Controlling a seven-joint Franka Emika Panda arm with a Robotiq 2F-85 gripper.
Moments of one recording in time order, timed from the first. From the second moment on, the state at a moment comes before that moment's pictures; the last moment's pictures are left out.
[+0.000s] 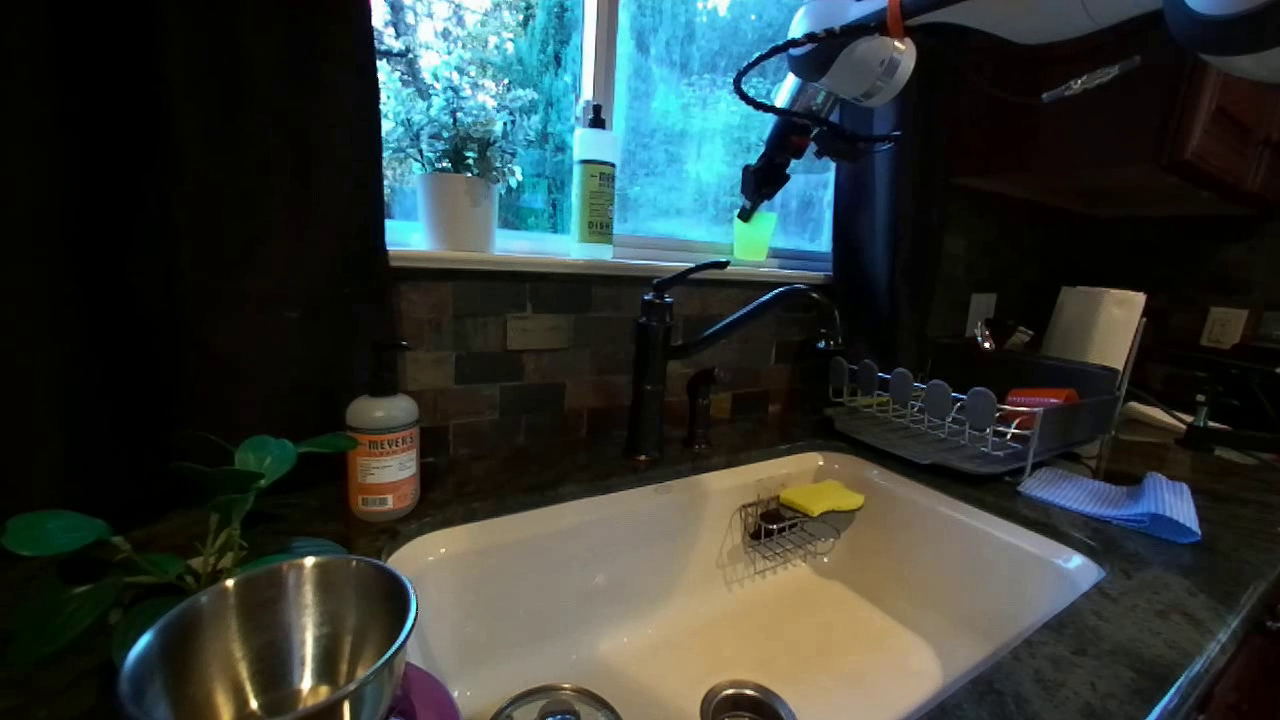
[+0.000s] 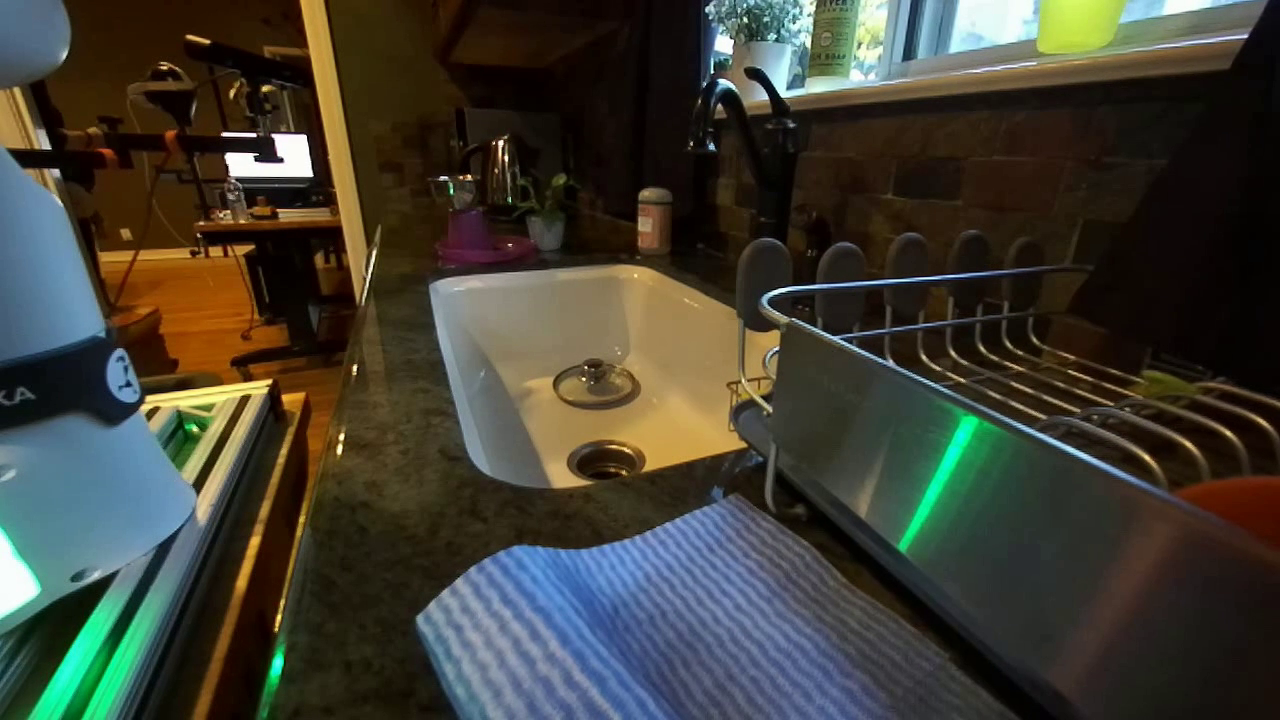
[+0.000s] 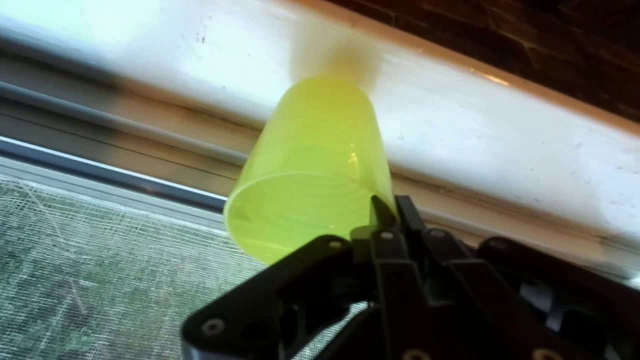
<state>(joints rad) -0.04 0.48 -0.08 -1.15 0.15 2.14 -0.48</state>
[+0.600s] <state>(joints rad) -0.04 0.48 -0.08 -1.15 0.13 2.11 -0.45</state>
